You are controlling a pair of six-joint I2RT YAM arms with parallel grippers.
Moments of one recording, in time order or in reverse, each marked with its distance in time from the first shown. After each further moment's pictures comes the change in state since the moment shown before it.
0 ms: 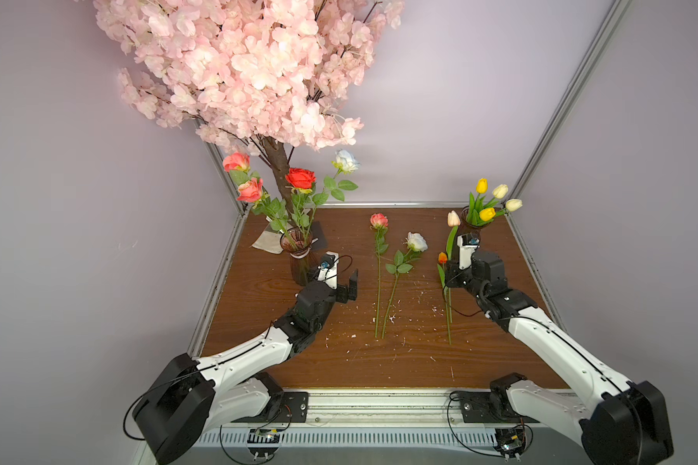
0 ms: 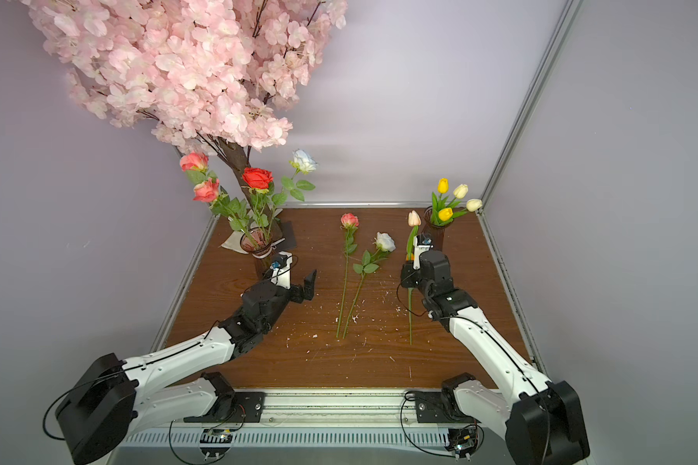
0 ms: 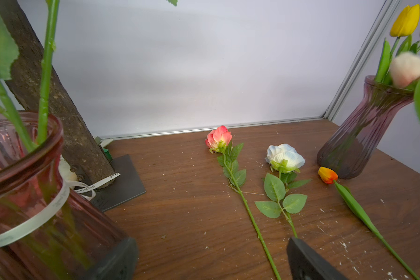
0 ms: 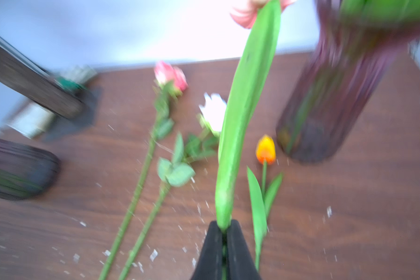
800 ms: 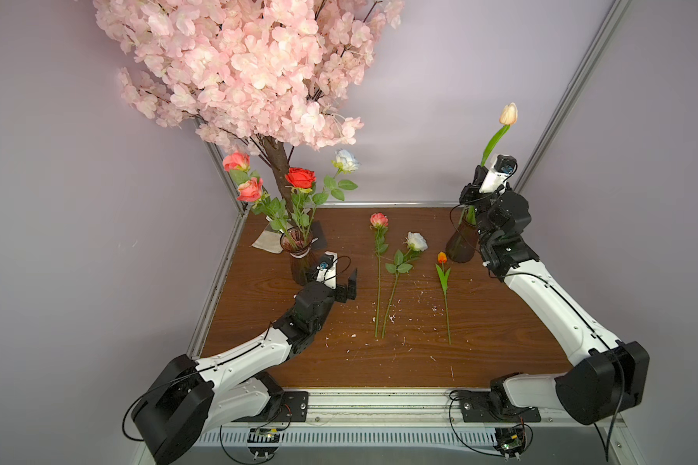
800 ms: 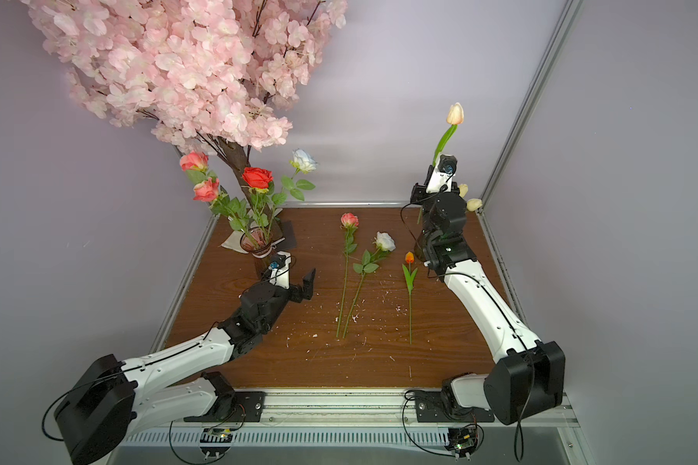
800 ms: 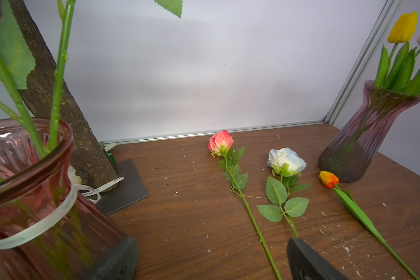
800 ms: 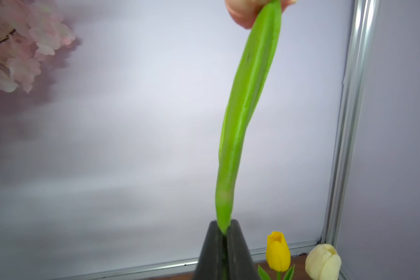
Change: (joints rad) left arm 0.000 -0.007 -0.011 0.022 -0.010 0.012; right arm -0.077 0.314 0.521 0.492 0.291 -0.255
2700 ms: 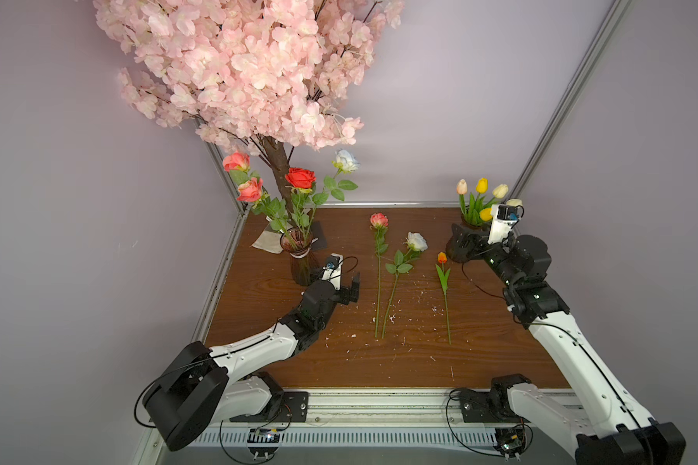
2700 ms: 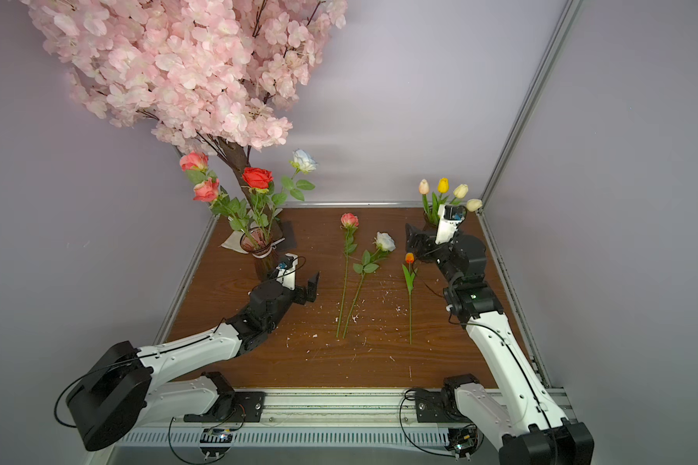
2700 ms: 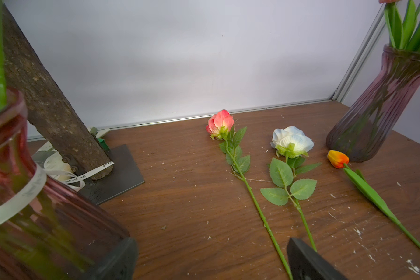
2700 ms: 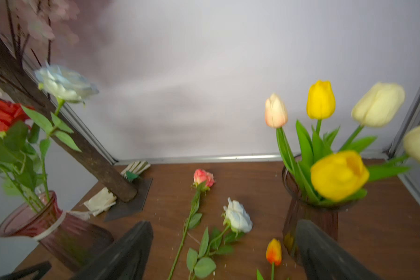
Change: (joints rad) left arm 0.000 0.103 0.021 -0.008 0.014 0.003; right arm -0.091 -0.422 -0.428 -0.370 -0.494 0.257
